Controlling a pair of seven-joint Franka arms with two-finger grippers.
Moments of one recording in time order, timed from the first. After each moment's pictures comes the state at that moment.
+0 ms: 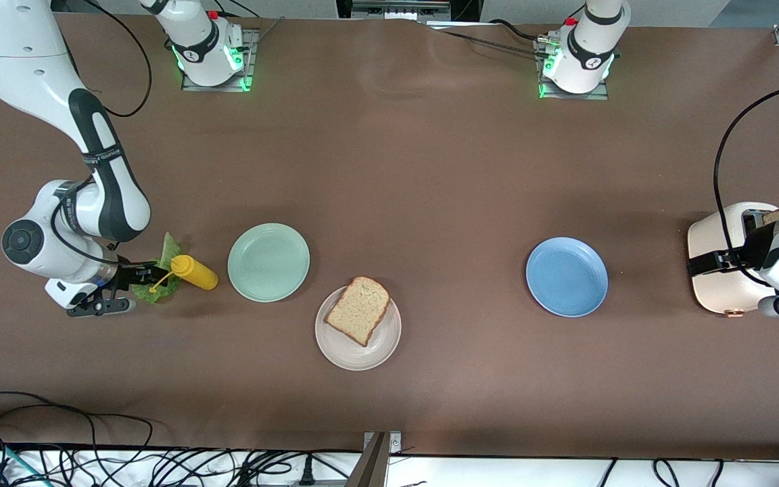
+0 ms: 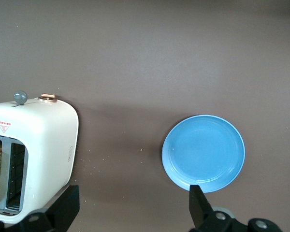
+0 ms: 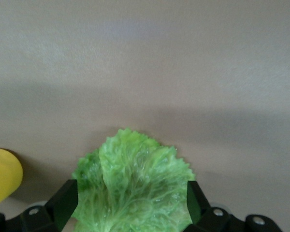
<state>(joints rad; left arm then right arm) 0.24 0.44 -0.24 -1.31 0.13 1.67 -0.14 -0.02 0.63 -0.06 -1.78 0.05 2.40 -0.24</state>
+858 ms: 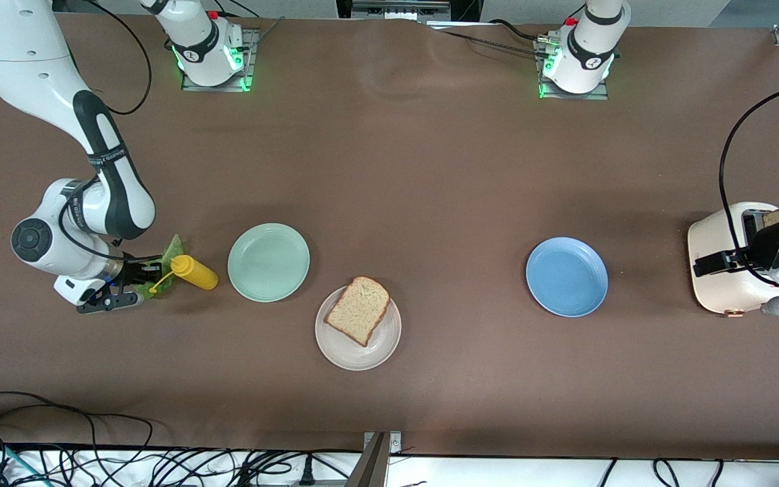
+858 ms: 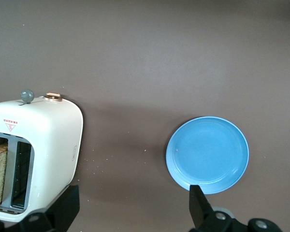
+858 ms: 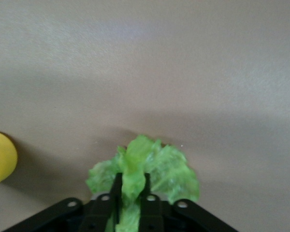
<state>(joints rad) 0.25 0.44 -0.24 -1.31 0.13 1.67 -0.14 -0.02 0.62 -0.06 -1.81 0.05 2.41 -0.33</state>
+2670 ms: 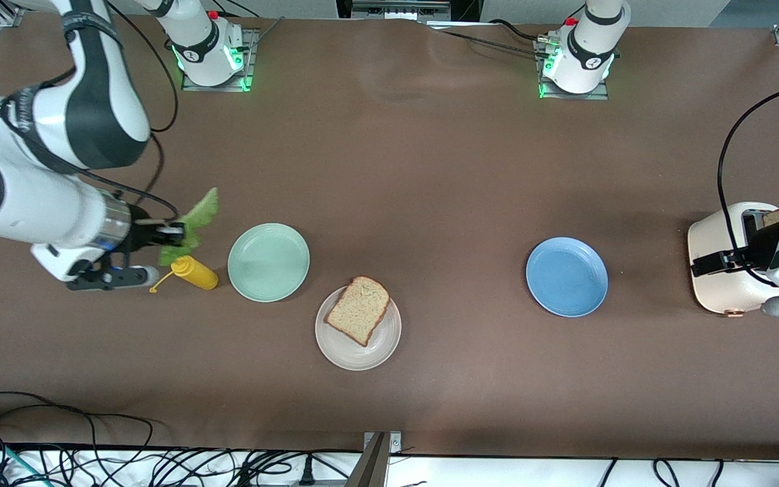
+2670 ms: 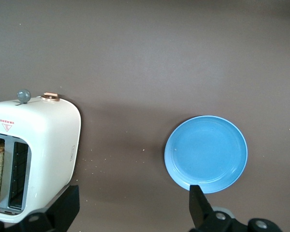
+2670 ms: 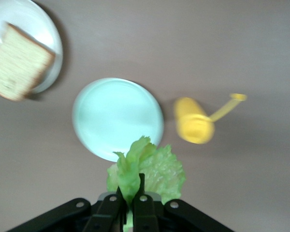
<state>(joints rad) 0.26 0.44 -0.24 -1.31 0.13 1.67 -0.14 0.26 0.48 -0.05 -1.31 0.17 1.66 0.18</state>
